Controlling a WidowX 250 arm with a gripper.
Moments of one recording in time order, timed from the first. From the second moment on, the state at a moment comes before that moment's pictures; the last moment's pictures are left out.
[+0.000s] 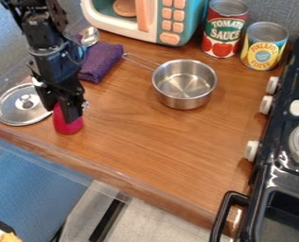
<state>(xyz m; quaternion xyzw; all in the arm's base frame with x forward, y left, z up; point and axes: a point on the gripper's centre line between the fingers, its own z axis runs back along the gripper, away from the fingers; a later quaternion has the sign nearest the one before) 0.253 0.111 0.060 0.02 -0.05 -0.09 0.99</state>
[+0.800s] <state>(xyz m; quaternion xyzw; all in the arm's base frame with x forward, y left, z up) 0.347 0.014 0.124 -0.01 -0.13 -0.13 0.98</state>
